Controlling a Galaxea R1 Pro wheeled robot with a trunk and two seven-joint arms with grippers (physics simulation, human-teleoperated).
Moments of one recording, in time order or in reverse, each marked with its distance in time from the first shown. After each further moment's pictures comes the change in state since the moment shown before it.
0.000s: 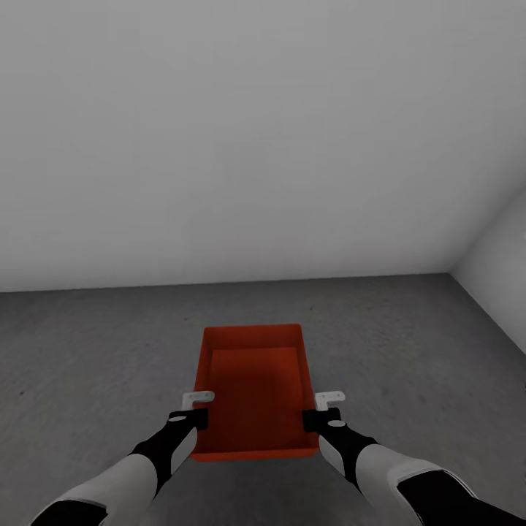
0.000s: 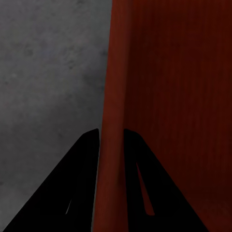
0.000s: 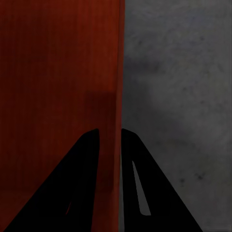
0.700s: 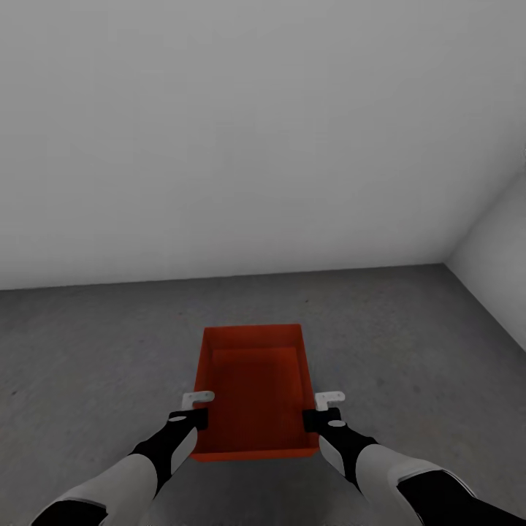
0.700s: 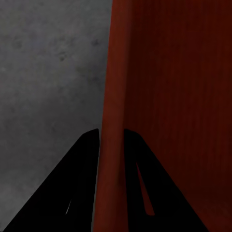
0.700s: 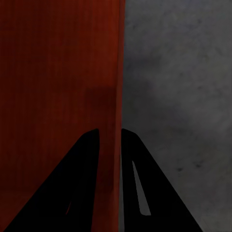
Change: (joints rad) left arm 0.000 0.000 0.000 0.000 0.000 0.000 0.000; right arm 0.000 0.000 0.000 0.000 0.001 0.000 0.000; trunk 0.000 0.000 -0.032
